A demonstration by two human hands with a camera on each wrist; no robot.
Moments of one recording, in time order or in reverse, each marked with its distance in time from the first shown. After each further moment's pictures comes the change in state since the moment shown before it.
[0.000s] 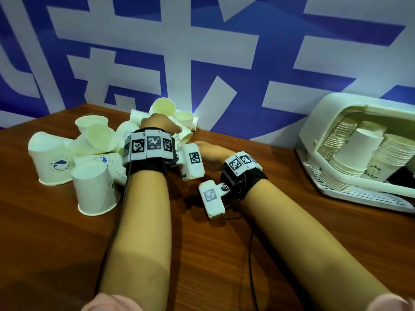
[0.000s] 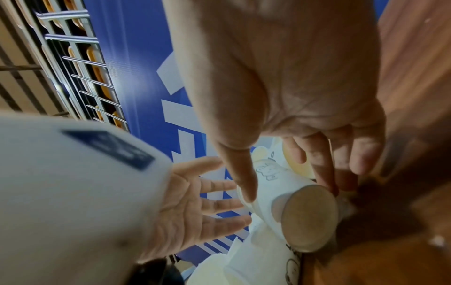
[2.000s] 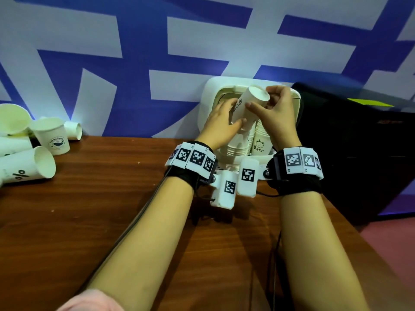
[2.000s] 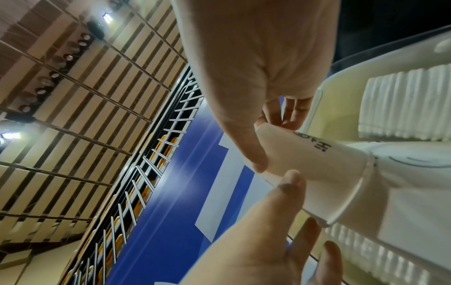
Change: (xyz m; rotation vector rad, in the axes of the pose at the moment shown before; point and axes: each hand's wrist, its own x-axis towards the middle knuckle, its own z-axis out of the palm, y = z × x) left_hand -0.119 0.276 0.188 -0.509 -0.200 1.029; right_hand -0.278 0.057 -0.228 -0.138 1.430 -0.395
